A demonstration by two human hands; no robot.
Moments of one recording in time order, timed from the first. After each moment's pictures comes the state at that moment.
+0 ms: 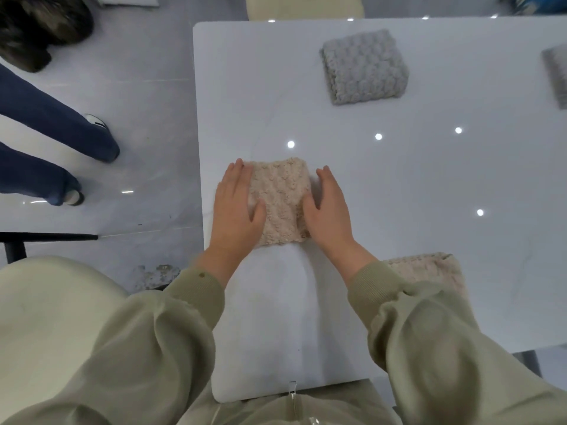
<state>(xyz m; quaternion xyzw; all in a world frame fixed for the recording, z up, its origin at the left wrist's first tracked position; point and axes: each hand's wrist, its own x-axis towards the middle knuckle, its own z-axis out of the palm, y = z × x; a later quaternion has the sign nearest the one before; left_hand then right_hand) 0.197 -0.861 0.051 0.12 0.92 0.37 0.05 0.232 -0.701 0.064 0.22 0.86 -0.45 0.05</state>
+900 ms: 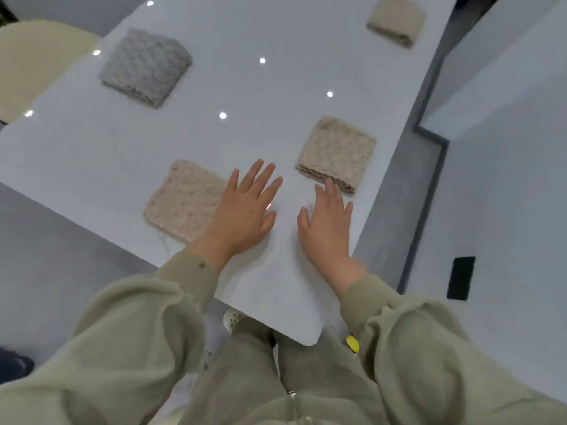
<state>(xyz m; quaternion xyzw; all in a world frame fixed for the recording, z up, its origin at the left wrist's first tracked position) 0.214 -0.829 0.080 0.76 0.64 0.06 0.08 0.381 -0.800 0.084 0.62 0.76 -0.18 -0.04</state>
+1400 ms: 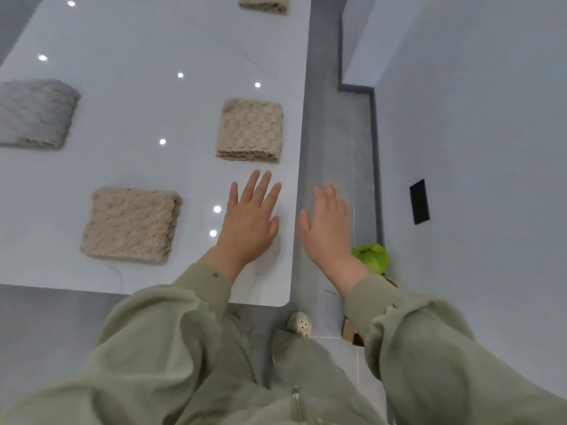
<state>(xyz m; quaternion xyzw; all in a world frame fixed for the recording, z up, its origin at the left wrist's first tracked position) 0.328 -0.851 0.089 0.83 0.55 0.01 0.08 0.484 -0.870 0.090 0.74 0.65 -0.17 -0.09</state>
